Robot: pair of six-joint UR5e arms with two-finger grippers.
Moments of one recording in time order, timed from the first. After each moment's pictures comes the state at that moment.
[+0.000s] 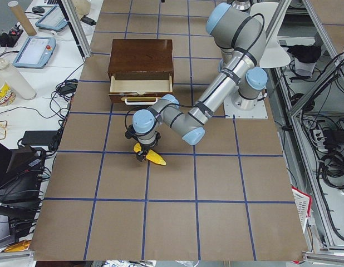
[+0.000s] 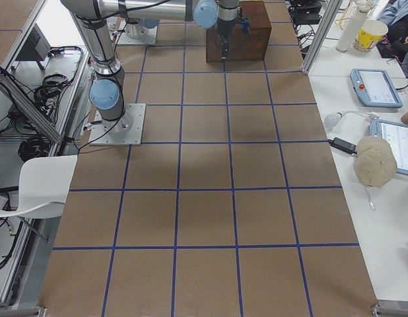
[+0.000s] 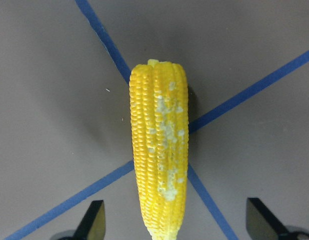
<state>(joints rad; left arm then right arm) -0.76 -2.10 -1.57 -1.06 1.56 1.40 1.65 -1.48 1.58 -1.62 -1.63 0.06</state>
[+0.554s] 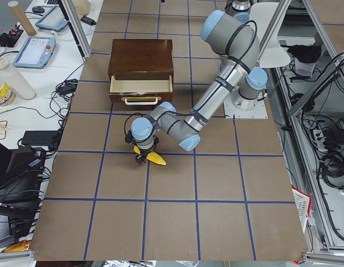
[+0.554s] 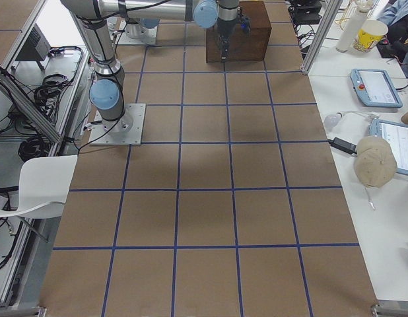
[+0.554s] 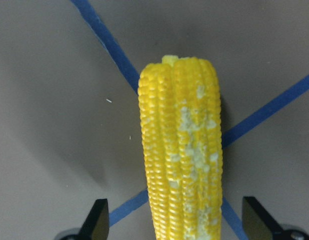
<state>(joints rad) -0.77 -2.16 -1.56 -1.04 1.54 1.41 1.65 -1.48 1.58 -1.62 -1.63 0.06</state>
